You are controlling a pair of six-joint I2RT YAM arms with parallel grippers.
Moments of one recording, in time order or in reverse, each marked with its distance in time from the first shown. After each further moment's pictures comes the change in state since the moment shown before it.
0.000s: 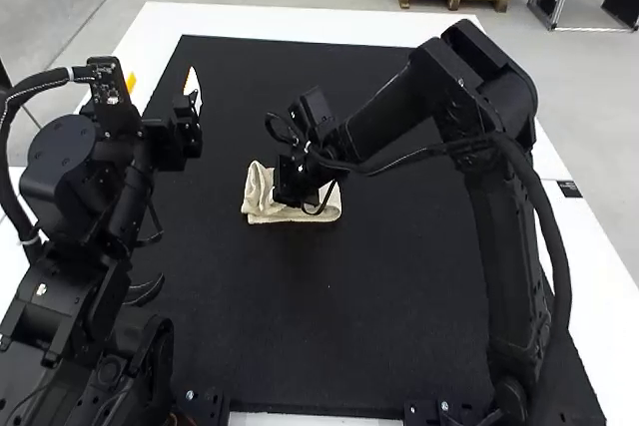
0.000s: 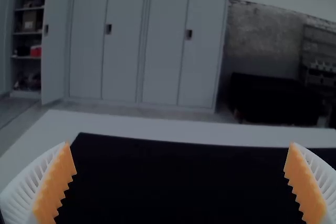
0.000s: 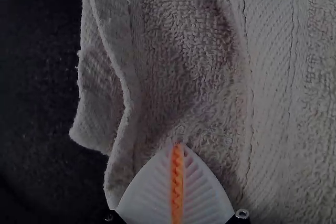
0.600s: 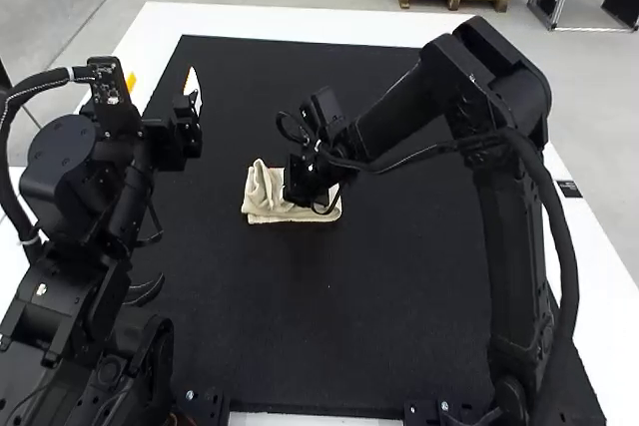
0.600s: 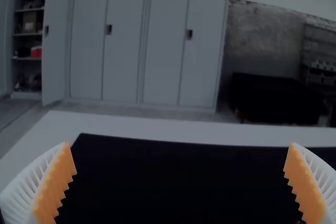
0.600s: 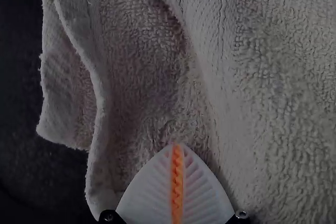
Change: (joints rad) left arm 0.000 0.000 0.000 0.000 0.000 0.007; right arm -0.036 -0.047 -0.067 0.003 0.000 0.000
